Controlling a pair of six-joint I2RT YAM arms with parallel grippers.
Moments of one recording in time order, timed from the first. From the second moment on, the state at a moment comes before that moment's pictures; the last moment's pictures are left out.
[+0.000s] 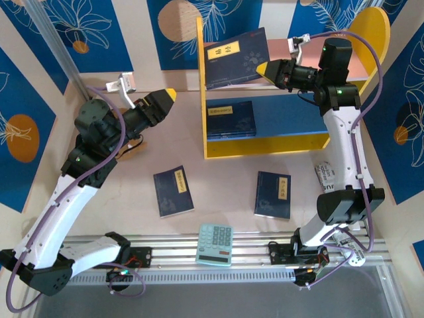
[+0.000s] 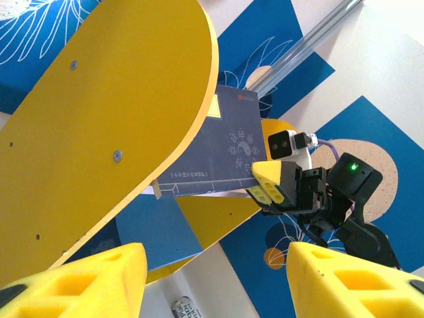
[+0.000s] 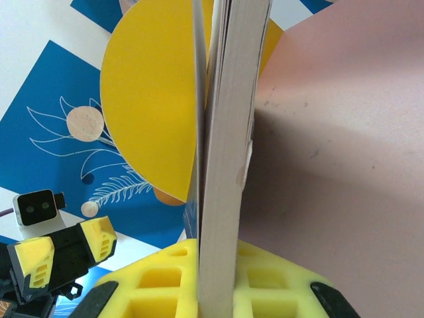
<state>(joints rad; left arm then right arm) -0.52 1.07 1.39 -0.25 0.24 -0.82 0.03 1.60 1.92 -0.59 -1.05 0.68</state>
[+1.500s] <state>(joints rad) -0.52 1.08 1.41 -0.28 0.24 -0.80 0.06 1.63 2.01 -0.76 -0.84 0.54</state>
